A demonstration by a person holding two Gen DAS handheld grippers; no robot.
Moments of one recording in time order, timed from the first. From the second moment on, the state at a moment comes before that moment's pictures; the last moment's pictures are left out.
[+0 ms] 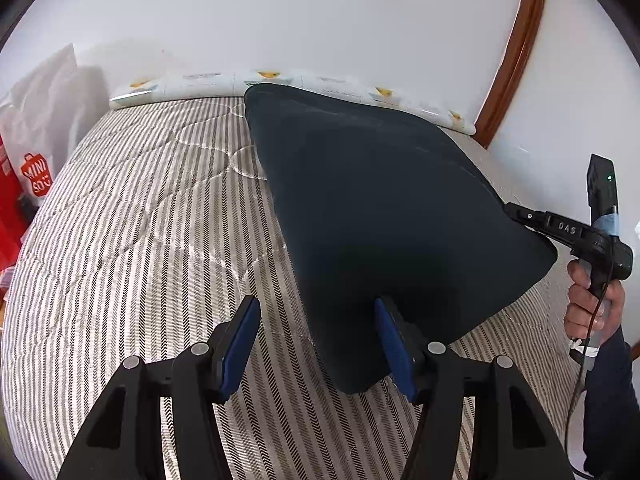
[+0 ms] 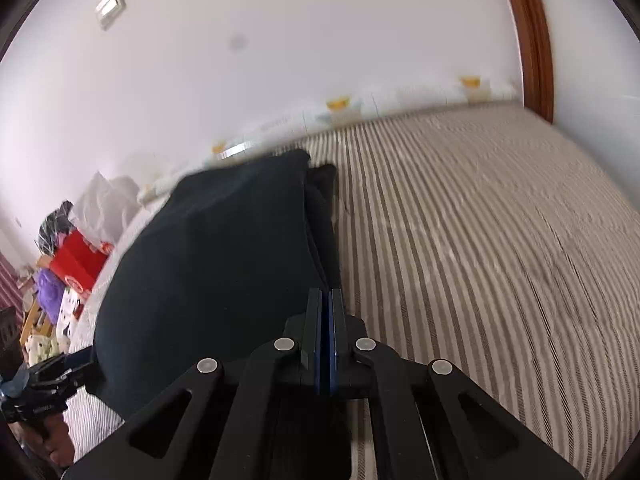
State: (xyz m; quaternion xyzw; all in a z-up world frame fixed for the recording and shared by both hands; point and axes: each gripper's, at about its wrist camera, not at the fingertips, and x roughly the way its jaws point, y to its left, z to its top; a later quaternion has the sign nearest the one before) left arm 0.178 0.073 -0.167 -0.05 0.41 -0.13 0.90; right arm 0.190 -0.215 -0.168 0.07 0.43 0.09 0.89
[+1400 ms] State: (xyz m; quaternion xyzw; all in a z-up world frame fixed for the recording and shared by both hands) left arm 0.255 0.082 -0.145 -0.06 0.40 -0.11 0.91; right arm 0.300 -0.214 -0.134 0.07 0.48 0.10 0.87
